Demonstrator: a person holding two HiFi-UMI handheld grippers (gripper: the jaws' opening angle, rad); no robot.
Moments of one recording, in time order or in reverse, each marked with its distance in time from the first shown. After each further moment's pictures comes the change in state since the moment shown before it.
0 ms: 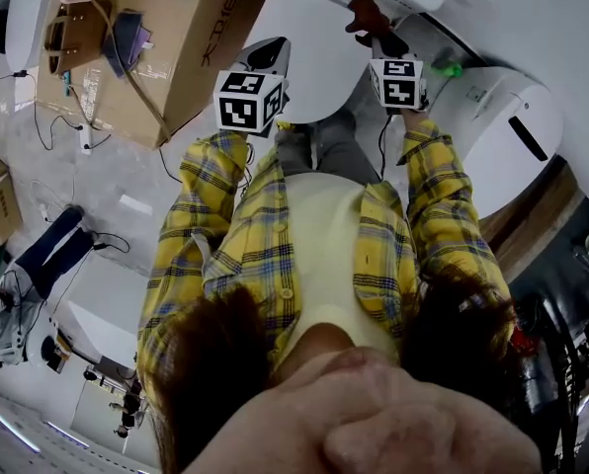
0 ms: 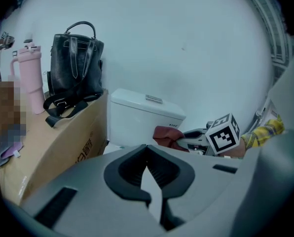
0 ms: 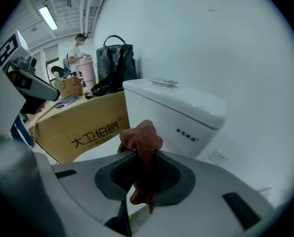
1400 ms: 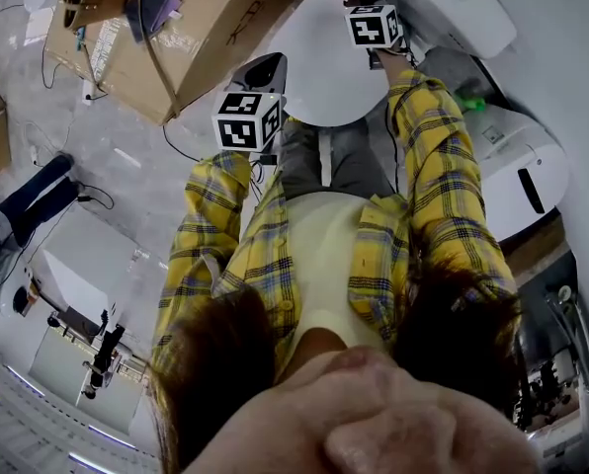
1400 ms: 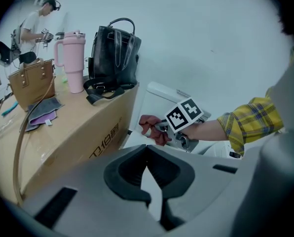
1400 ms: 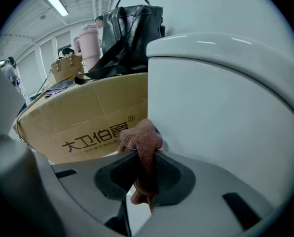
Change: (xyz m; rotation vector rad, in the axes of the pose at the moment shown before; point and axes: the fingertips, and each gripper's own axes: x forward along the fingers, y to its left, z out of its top) left arm -0.033 0.066 -0.054 -0.195 0.024 0.206; right arm 0.167 0.091 0.068 -0.146 0.113 0.129
